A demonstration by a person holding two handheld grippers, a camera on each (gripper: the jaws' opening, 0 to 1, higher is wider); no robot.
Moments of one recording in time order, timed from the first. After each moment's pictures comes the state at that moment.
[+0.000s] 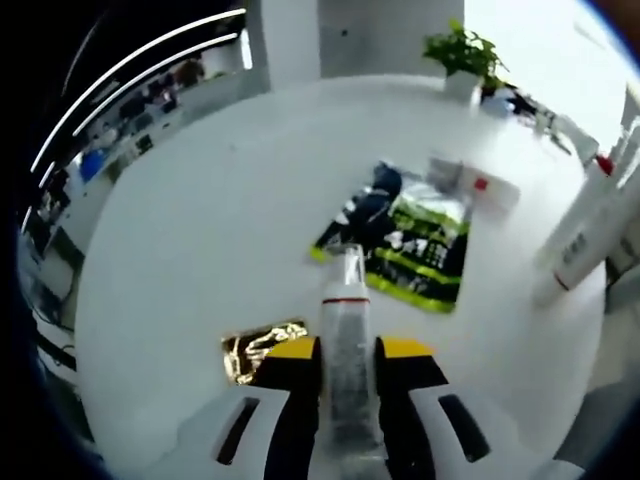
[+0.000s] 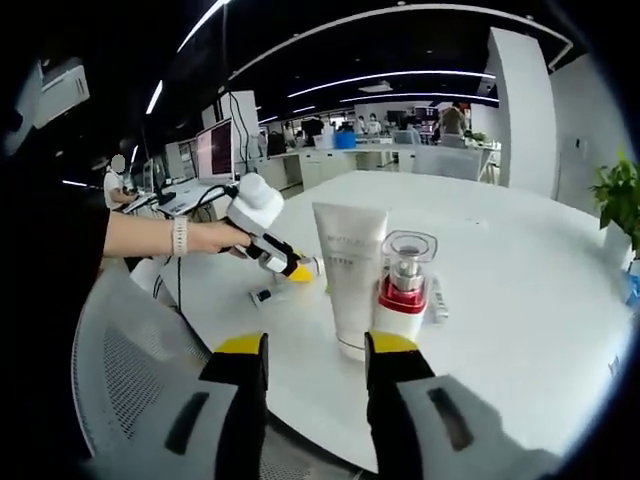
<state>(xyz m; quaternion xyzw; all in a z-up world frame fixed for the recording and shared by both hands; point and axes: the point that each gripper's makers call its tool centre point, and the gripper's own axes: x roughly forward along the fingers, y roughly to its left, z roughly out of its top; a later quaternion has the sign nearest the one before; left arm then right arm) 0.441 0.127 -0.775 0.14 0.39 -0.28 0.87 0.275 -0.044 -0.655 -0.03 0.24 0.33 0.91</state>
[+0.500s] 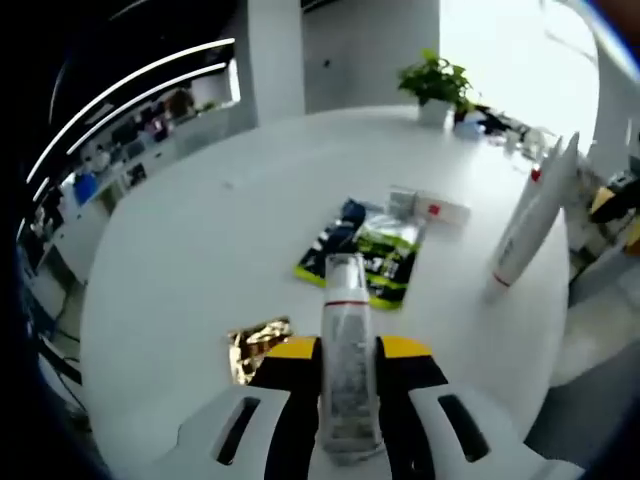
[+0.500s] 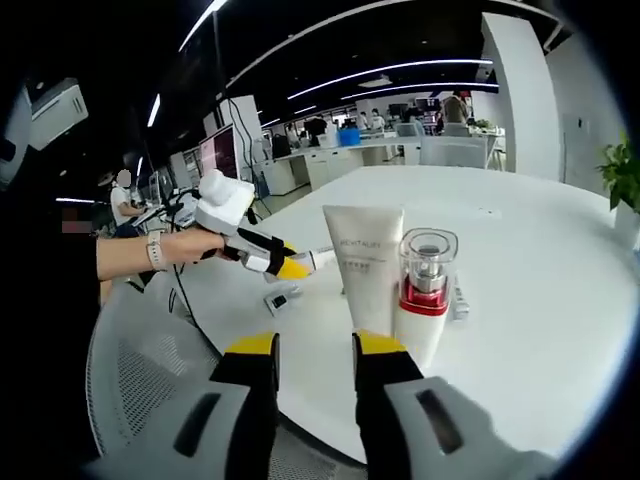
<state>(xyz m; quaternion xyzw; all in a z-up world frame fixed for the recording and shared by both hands) 0.398 0.127 -0.734 0.12 0.33 -0.33 0.87 0.276 -0.023 -0.654 0.01 0.25 0.35 0.90</state>
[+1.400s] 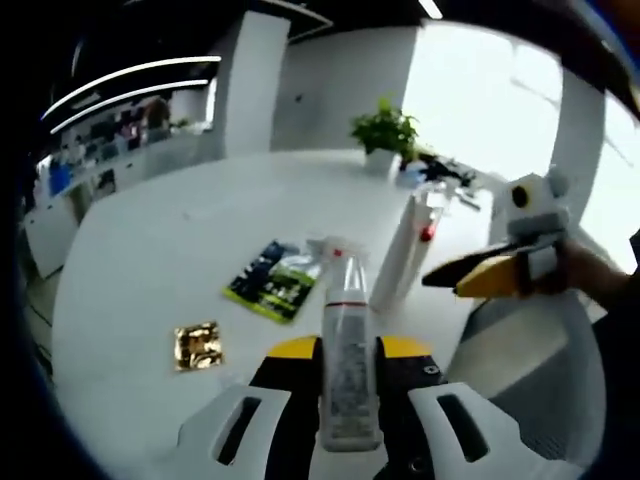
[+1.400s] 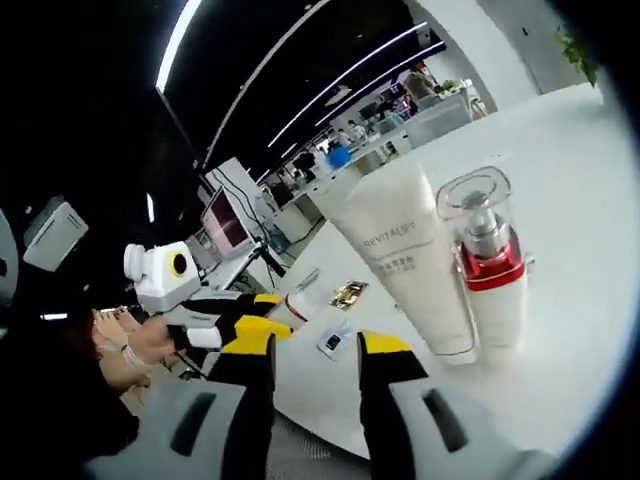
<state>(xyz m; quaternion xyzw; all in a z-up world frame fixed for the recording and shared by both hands) 0.311 0.095 -0.663 0.03 0.28 -0.43 0.86 0.291 0.029 -0.648 0.28 0.23 0.35 0.86</state>
